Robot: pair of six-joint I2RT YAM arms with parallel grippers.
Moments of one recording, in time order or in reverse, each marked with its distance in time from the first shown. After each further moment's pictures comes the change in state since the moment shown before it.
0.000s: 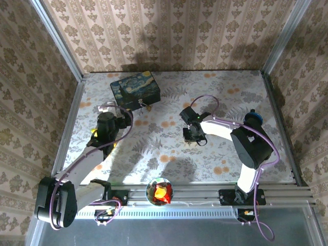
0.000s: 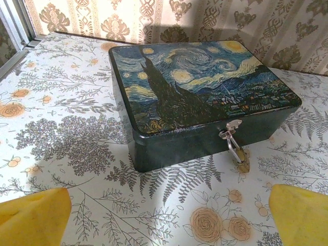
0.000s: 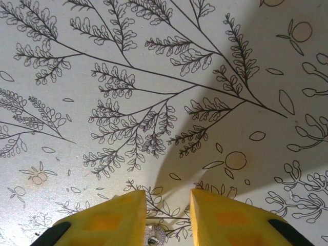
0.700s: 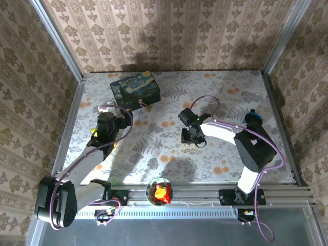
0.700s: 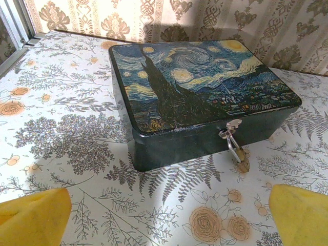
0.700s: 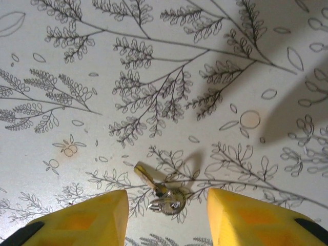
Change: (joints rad) left arm 0.000 0.001 0.000 0.000 0.001 -0.004; right arm 0.052 -0.053 -0.005 -0.045 0.011 0.132
